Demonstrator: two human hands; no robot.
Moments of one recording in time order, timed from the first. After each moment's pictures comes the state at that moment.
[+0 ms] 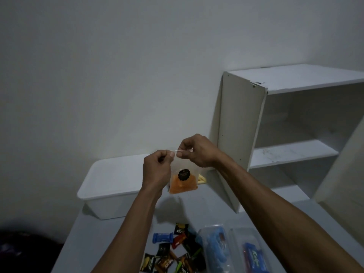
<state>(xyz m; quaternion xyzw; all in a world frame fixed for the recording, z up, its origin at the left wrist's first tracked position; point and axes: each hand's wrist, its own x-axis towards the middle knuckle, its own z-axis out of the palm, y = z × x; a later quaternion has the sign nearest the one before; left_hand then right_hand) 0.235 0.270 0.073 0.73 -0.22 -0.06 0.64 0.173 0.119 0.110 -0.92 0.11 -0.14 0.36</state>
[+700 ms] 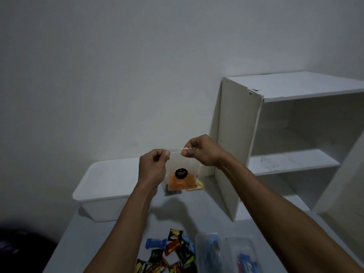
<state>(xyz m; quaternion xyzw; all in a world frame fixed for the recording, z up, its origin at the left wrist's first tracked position) 0.241 0.247 0.080 0.72 -0.19 -0.05 0.67 0.167 0.082 0.114 -0.87 0.12 -0.15 0.45</state>
